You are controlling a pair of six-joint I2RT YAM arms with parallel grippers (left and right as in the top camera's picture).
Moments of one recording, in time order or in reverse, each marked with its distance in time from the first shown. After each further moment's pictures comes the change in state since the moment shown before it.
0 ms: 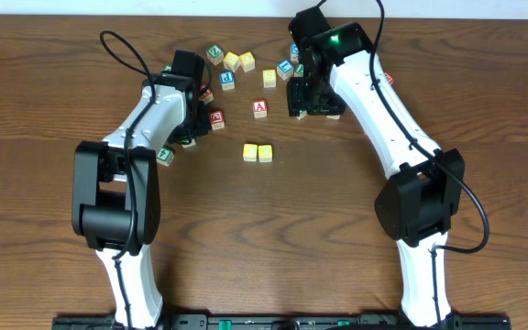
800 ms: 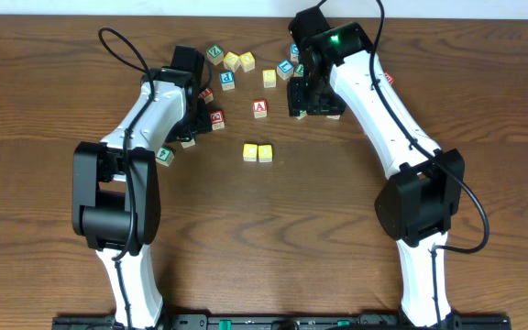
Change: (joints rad) left arm -0.001 0.000 0.043 -0.060 0.011 -0.016; right arm 0.000 0.000 0.000 0.000 0.000 0.001
